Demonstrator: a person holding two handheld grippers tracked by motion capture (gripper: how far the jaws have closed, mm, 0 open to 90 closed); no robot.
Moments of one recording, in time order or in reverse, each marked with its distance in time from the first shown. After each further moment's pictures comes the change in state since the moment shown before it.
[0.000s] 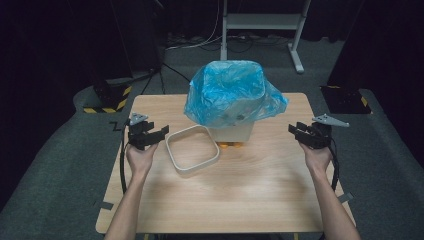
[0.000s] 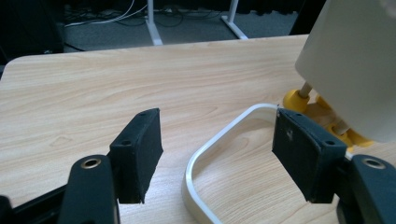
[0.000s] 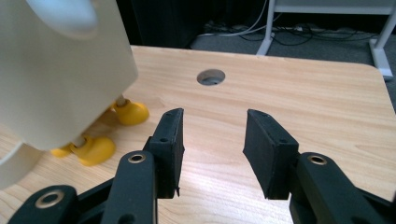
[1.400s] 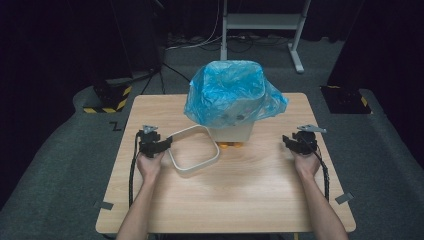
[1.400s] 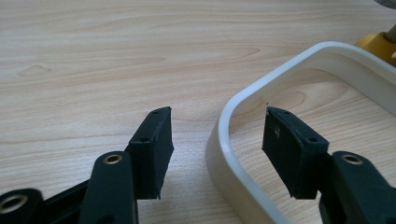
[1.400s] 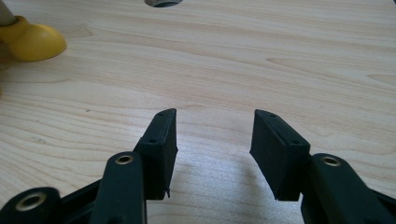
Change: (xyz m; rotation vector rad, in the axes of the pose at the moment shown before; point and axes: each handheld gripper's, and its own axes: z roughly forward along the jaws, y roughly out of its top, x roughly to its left) left arm 0.009 -0.053 0.062 0.109 0.085 -0.060; right arm -0.018 -0.055 0.065 0.150 -0.149 -0.016
